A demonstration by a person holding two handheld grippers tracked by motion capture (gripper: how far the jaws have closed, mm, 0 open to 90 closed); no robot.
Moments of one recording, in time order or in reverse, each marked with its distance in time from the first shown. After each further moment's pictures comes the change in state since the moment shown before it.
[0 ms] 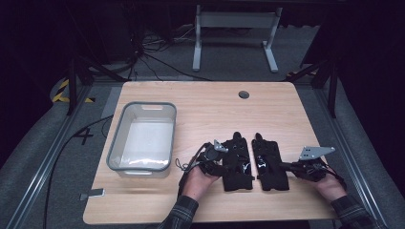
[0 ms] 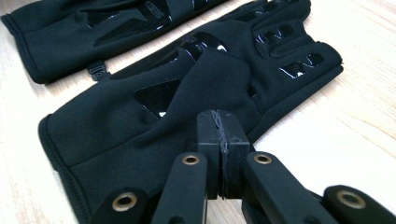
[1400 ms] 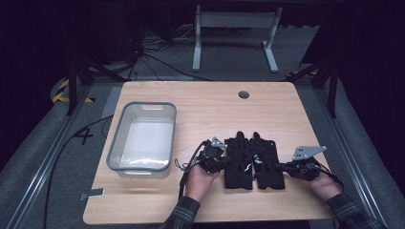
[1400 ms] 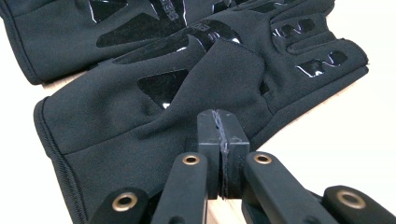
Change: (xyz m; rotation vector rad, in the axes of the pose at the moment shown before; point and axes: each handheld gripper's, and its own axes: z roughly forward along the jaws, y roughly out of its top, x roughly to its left) left arm -0.001 0.008 -0.014 -0.092 -0.073 -0.078; right arm 0.004 0.007 0.015 0.024 0.029 -0.037
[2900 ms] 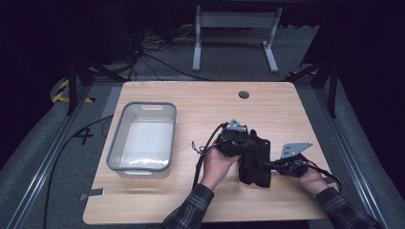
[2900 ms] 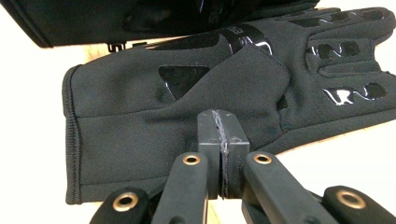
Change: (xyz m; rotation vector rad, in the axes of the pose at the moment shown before) left arm -0.022 0.067 0.011 -0.139 -0.154 0.096; right arm 0.006 0.023 0.024 -0.002 0.077 -0.068
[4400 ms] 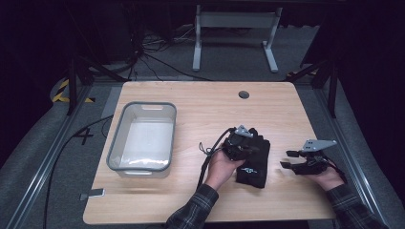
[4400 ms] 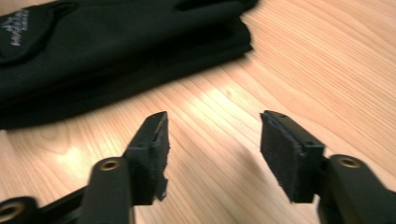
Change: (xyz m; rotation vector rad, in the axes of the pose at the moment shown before) left arm 0.002 -0.012 0.028 0.074 -0.041 0.038; right arm -0.028 -0.033 -0.044 -0.023 -0.172 0.160
